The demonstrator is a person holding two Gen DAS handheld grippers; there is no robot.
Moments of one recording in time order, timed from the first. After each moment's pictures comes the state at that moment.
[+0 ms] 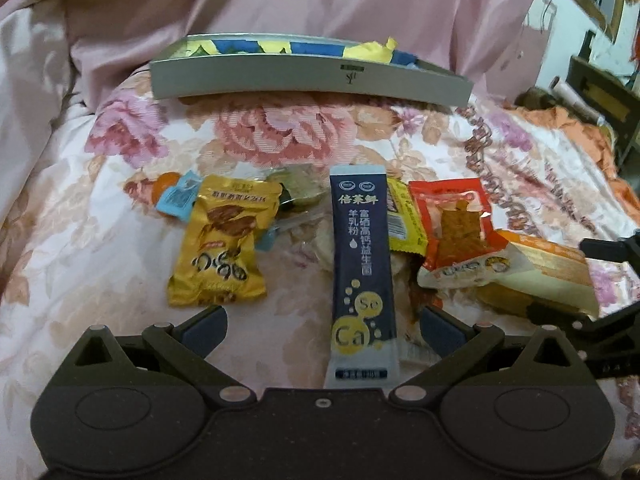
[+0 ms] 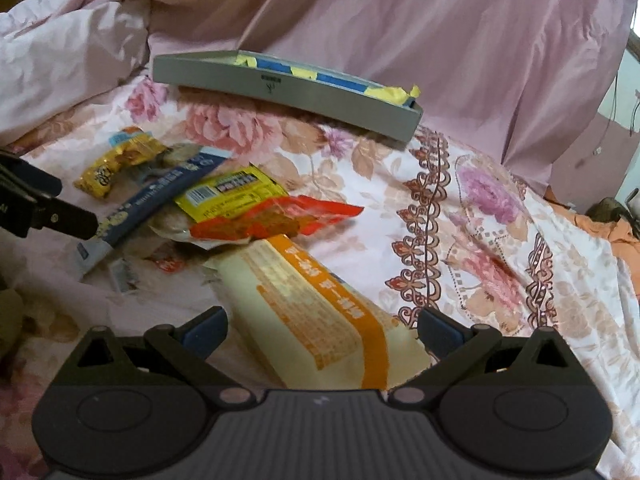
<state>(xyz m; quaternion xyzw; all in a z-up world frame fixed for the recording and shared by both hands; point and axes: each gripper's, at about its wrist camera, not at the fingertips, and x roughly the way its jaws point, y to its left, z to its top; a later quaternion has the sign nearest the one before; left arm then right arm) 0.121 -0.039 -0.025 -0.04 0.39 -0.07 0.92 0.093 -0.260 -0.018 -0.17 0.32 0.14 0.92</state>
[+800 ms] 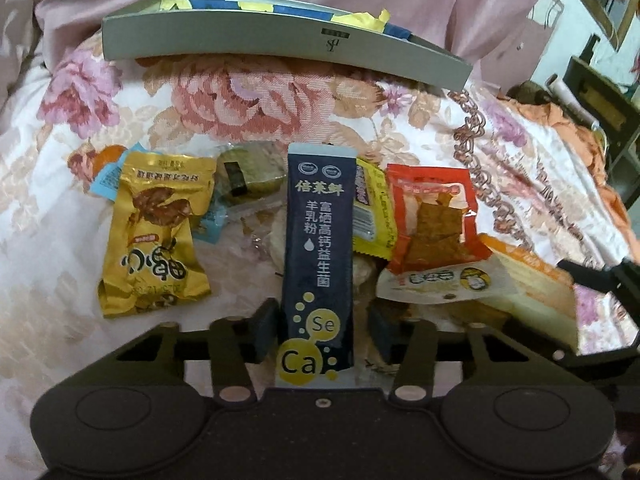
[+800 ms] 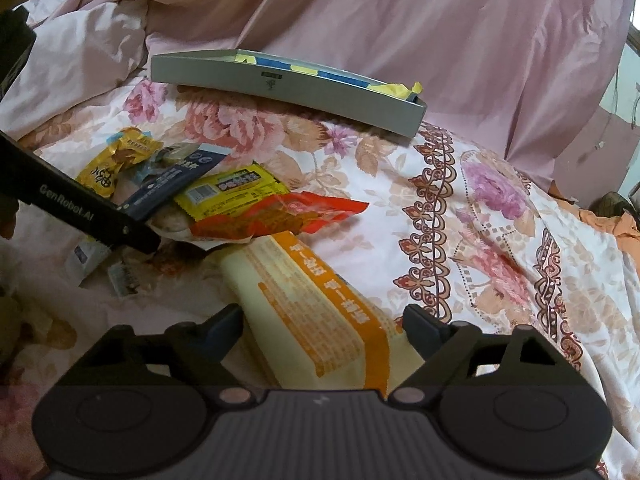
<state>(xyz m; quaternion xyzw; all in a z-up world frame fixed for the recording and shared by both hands) 0.151 -0.051 -0.037 -0.10 0.43 -0.11 0.89 0.092 -0.255 -0.021 -0.17 0.31 0.14 0.92</state>
